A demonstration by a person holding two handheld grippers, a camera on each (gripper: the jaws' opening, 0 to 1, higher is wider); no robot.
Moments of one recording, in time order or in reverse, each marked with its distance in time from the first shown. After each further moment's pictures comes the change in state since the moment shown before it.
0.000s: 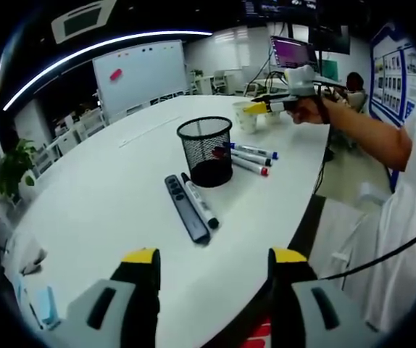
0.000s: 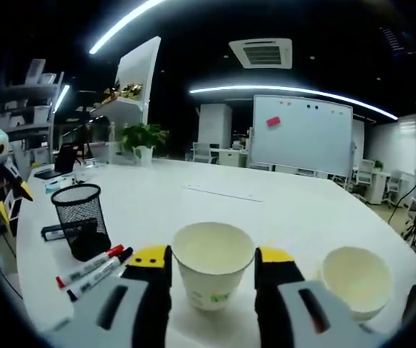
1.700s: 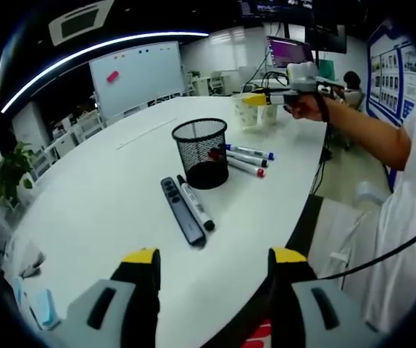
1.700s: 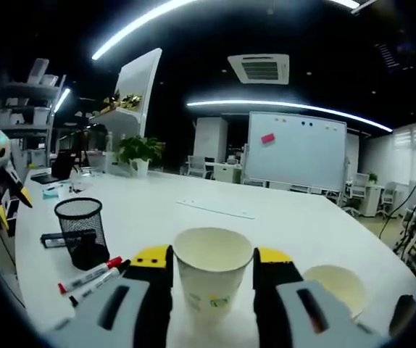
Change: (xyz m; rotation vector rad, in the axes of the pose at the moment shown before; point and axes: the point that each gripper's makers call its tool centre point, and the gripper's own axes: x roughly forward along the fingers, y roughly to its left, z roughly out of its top) left arm 0.001 -0.004 0.003 0.012 -0.005 -0.013; right arm -0.013 -0.005 0.025 -0.027 -0.091 -0.028
